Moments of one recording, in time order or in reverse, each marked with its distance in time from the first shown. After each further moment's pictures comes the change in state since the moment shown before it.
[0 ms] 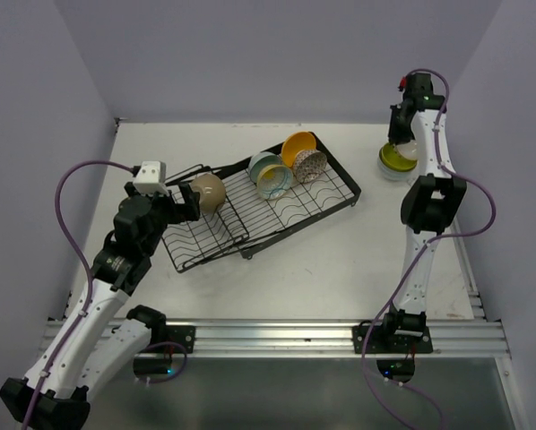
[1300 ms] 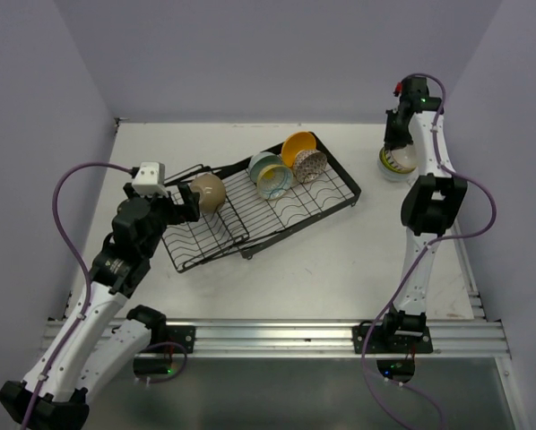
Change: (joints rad) left arm -0.013 -0.018 0.000 -0.005 -0.010 0.001; right arm 0.014 -0.038 -0.090 -0.010 -0.040 0.015
